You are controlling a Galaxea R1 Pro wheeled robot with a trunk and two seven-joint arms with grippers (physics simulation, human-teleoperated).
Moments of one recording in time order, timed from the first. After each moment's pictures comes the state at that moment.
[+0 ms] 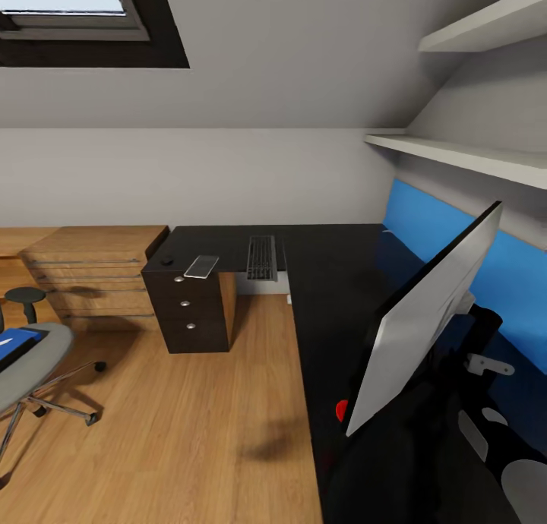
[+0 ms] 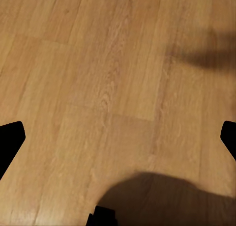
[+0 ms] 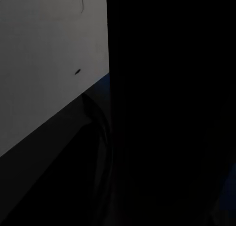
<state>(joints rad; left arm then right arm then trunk) -0.10 0.00 0.24 -0.40 0.03 -0.35 -0.06 -0.66 -0.32 -0.14 -0.43 -0.26 -0.45 -0.01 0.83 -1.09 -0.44</state>
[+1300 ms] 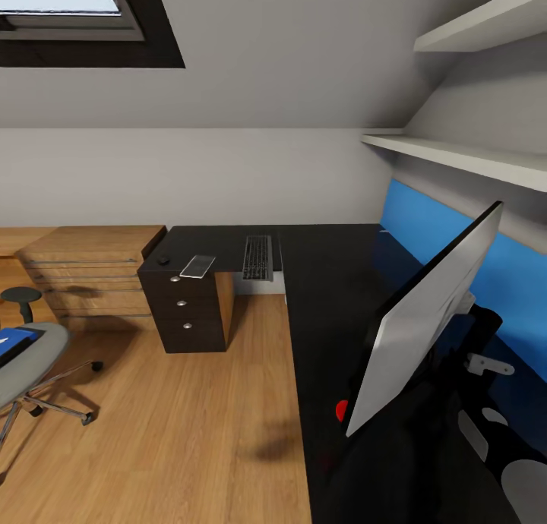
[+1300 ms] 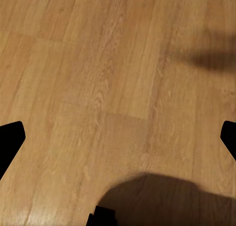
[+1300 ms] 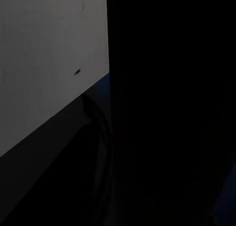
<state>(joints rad) -0.10 0.00 0.24 -0.40 0.03 -0.35 -0.06 -0.66 -0.32 -0.14 -0.43 -0.26 -0.45 -0.01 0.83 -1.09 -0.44</state>
